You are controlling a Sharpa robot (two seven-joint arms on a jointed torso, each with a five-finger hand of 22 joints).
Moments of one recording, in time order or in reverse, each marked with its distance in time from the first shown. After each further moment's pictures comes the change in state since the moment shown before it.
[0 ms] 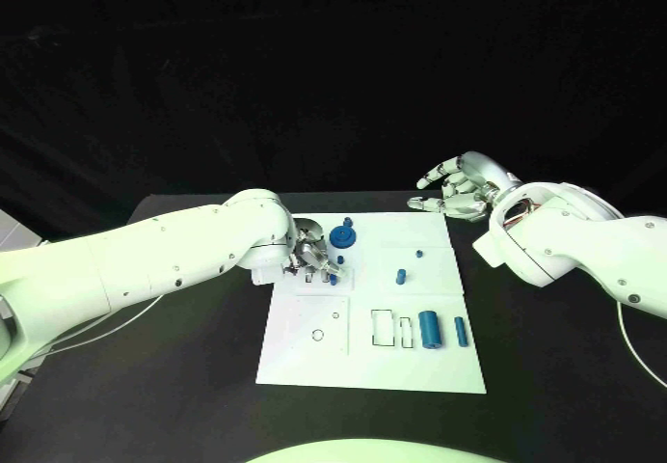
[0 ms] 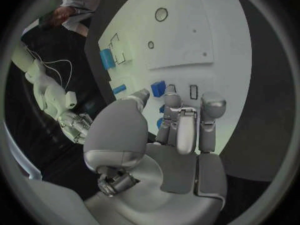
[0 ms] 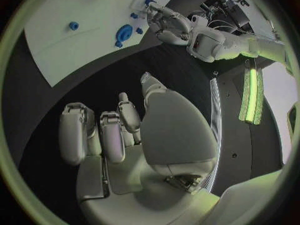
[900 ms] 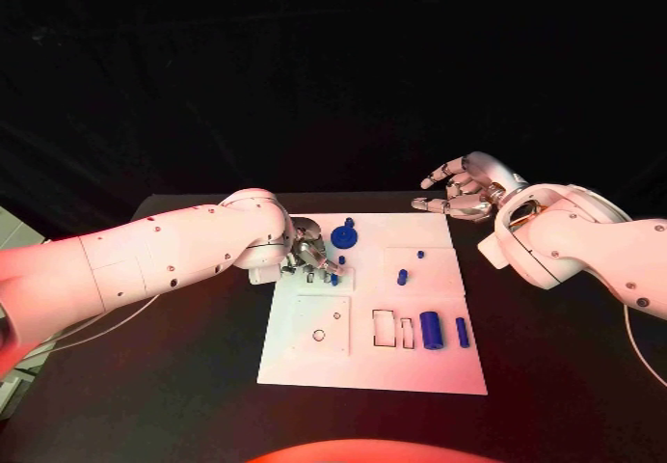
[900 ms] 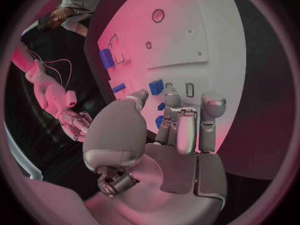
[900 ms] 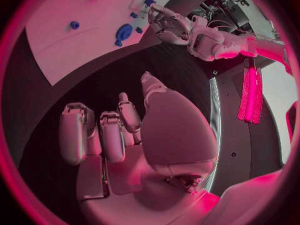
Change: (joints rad) left arm 0.000 -0.027 0.004 0.023 -0.006 -0.010 0.000; left_hand -0.026 -0.004 0.000 0.000 0.000 0.000 0.000 -0.004 -0.016 0.000 0.000 -0.004 -0.003 0.000 0.000 0.000 0.000 0.000 0.000 0.000 -0.007 -0.009; right arm 0.000 -0.009 0.001 0.008 0.002 -0.006 0.009; right_hand 0.000 -0.008 0.000 0.000 0.000 0.000 0.000 0.000 0.000 0.000 0.000 0.000 0.000 0.000 0.000 0.000 0.000 0.000 0.000 0.000 0.000 -0.001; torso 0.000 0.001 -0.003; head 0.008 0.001
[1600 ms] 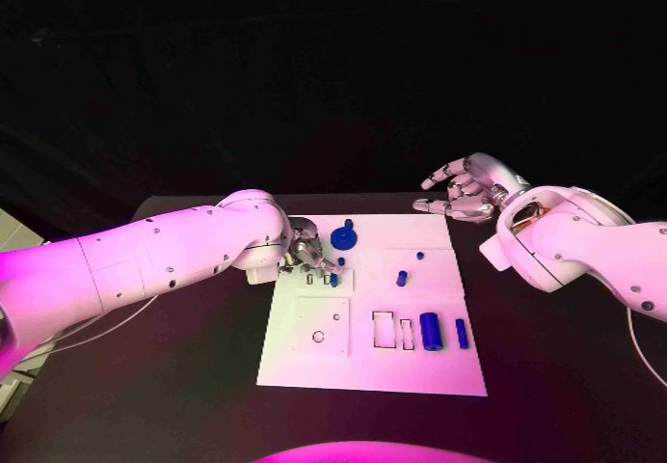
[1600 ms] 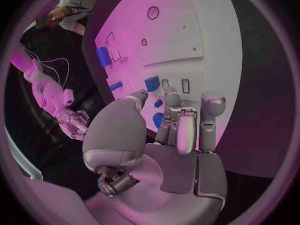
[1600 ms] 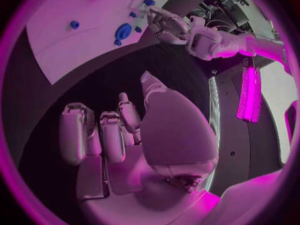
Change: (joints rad) left arm 0.000 -0.005 0.000 -0.008 -0.014 -0.013 -0.001; left_hand -0.008 -0.003 0.003 0.003 0.000 0.007 0.000 -0.011 -0.023 0.000 0.000 -0.004 -0.006 0.000 0.000 -0.004 0.000 0.000 -0.003 0.003 -0.010 -0.011; right arm 0.000 -0.011 0.000 0.011 0.003 -0.007 0.013; right_hand 0.005 -0.005 0.005 0.000 0.000 0.000 0.000 -0.006 0.000 0.002 -0.002 0.000 0.001 0.000 0.000 0.000 -0.001 0.000 0.000 0.000 0.004 0.000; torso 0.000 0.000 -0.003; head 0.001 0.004
